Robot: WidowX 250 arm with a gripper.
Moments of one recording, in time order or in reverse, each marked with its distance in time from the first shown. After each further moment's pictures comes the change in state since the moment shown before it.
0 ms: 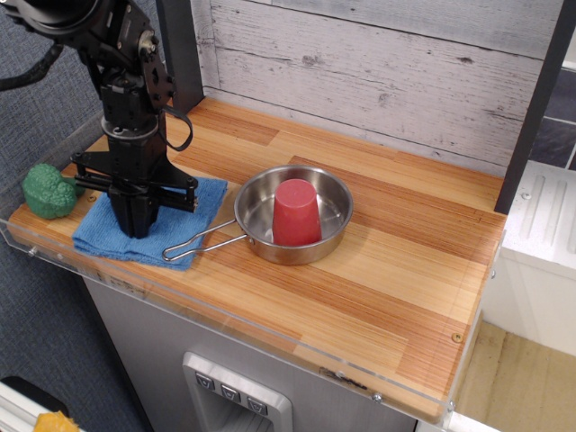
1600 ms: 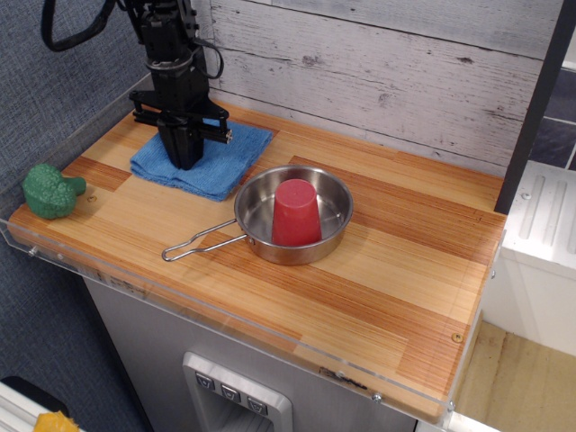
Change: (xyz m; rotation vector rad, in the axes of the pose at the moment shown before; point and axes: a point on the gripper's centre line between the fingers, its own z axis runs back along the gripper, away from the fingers) arm 0.091 -0.031 -0.003 -0.181 -0.014 -0.263
